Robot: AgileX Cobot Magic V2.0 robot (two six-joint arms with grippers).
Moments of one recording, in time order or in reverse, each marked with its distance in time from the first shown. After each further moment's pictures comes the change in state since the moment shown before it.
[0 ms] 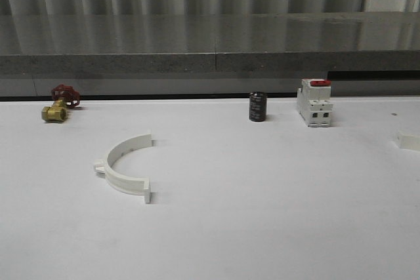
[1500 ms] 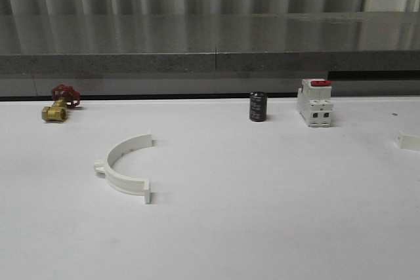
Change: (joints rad) left arm 0.000 -0.540 0.248 -0.014 -0.017 -0.006; right arm 0.000 0.425 -0.523 0.015 0.576 -0.001
